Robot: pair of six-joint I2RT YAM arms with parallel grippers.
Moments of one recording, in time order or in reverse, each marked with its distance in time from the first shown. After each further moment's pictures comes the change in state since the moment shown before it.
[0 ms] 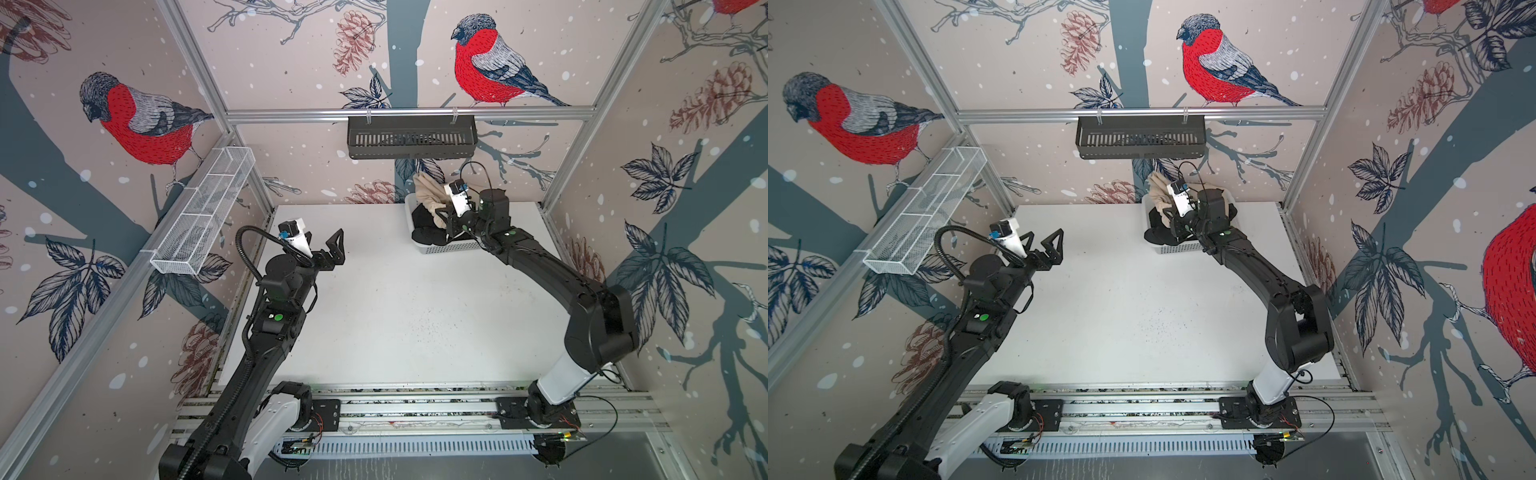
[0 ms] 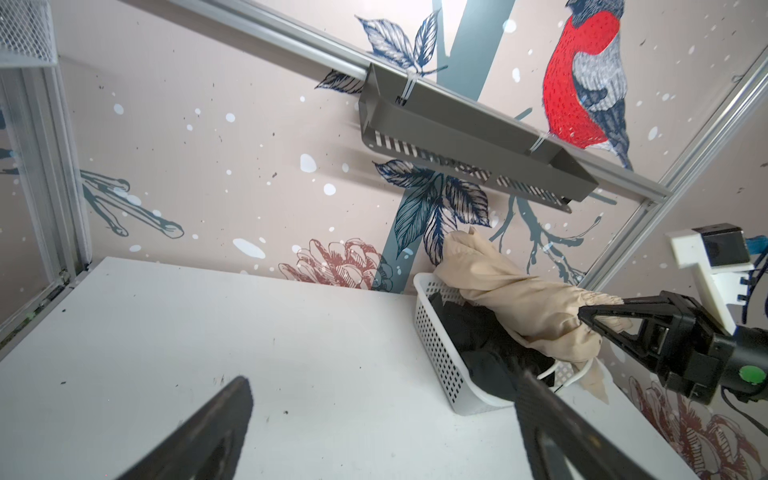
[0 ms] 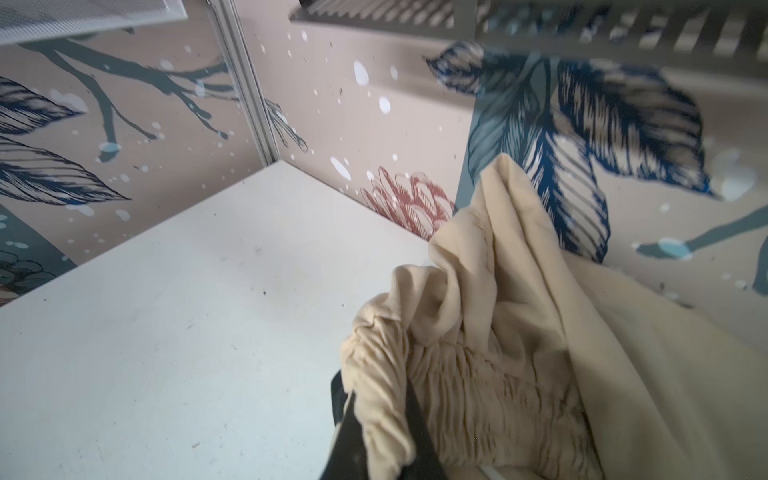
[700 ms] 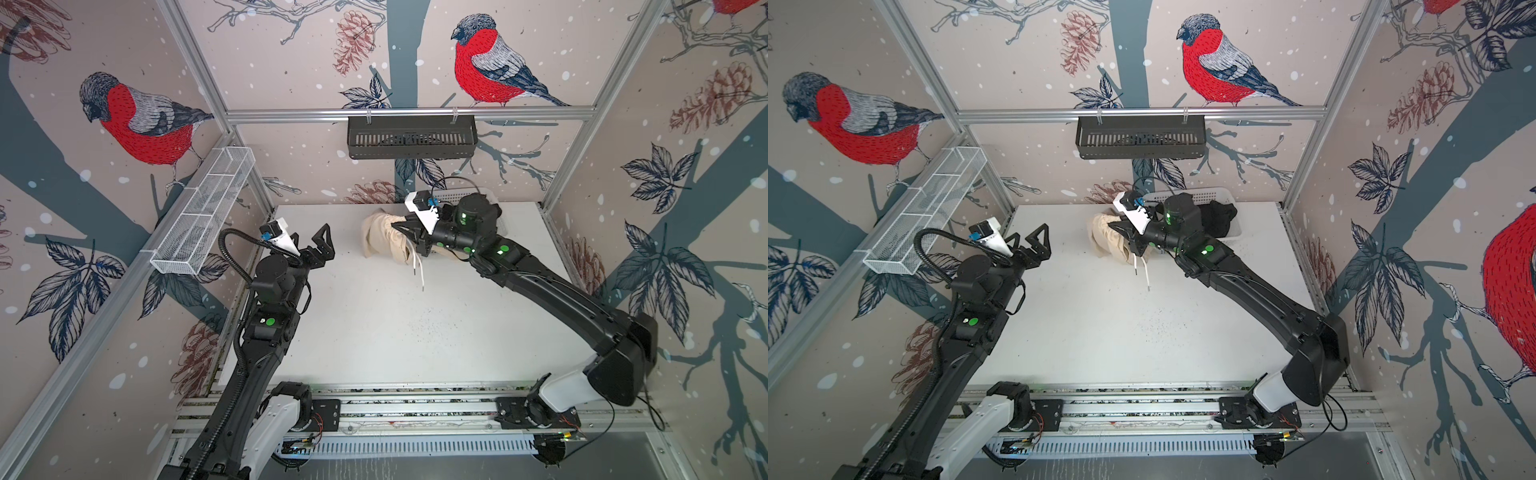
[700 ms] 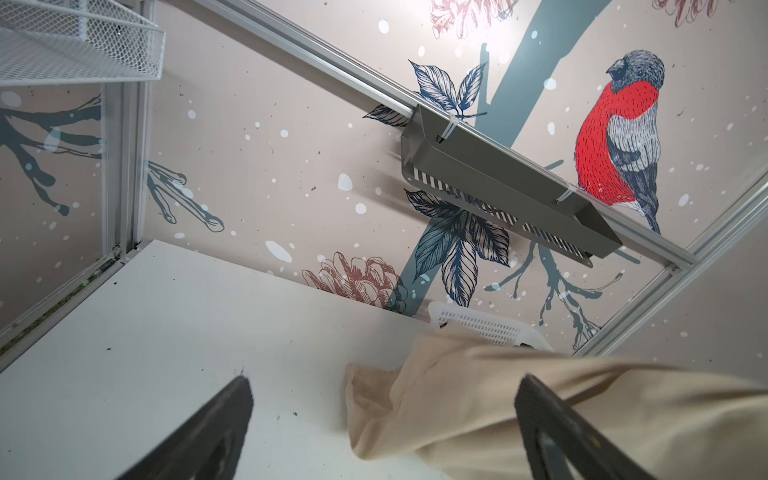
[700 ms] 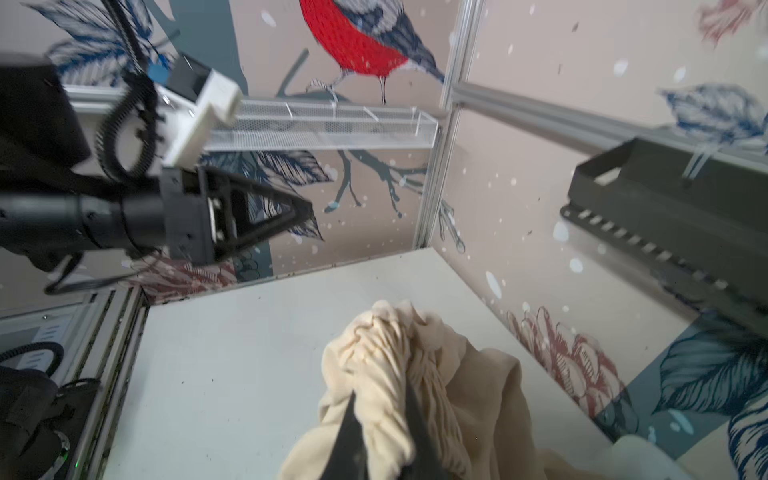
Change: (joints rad) left arm 0.048 -0.043 0.023 -0.076 -0.063 -0.126; right arm 0.335 -0.123 0.023 -0.047 -0.052 -0.081
